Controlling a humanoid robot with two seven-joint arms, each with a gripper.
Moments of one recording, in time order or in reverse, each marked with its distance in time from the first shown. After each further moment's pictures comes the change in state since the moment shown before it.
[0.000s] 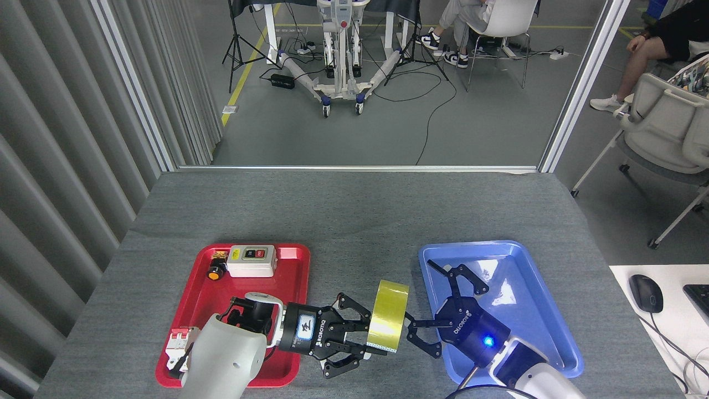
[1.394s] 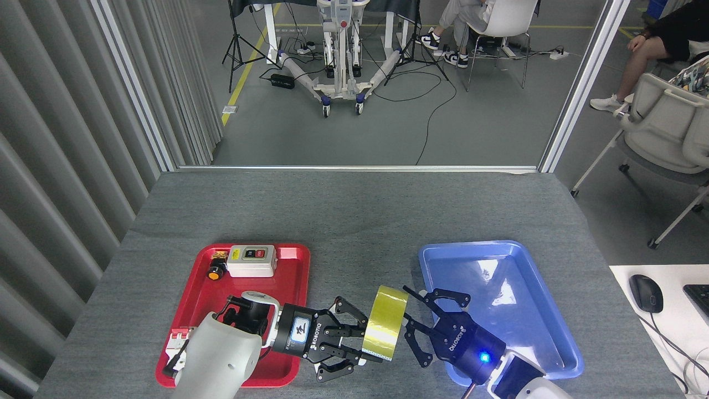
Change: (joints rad) left arm 0.001 0.037 -0.048 -0.025 -0.001 -0.009 -0.058; right arm 0.040 -0.025 0.048 -0.049 -0.005 0.006 -0.001
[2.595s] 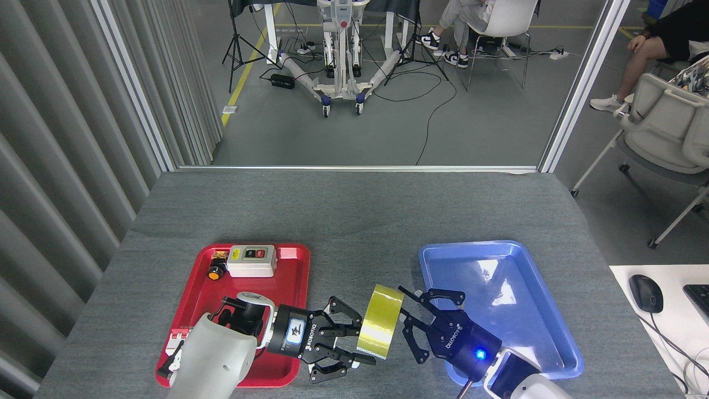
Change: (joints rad) left arm 0.006 0.019 -0.005 -0.004 -0.006 -0.013 0.006; right arm -0.015 0.015 -0.001 0.023 0.001 -0.010 0.003
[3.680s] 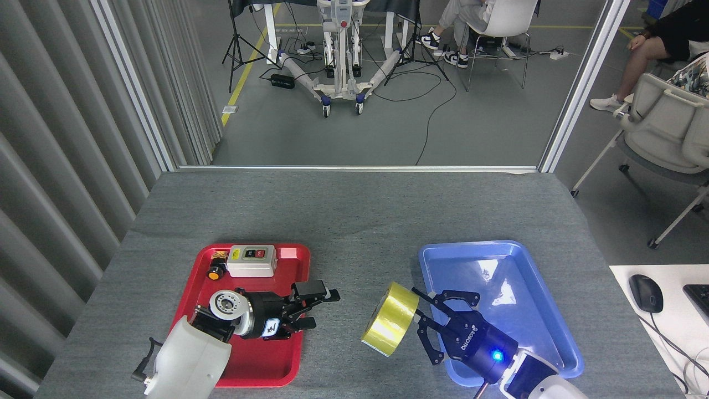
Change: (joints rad) left arm 0.033 0.048 0.125 -0.002 -0.468 -0.716 0.293; right arm 0.015 -0.062 0.000 -0.036 -0.046 -0.019 -0.006
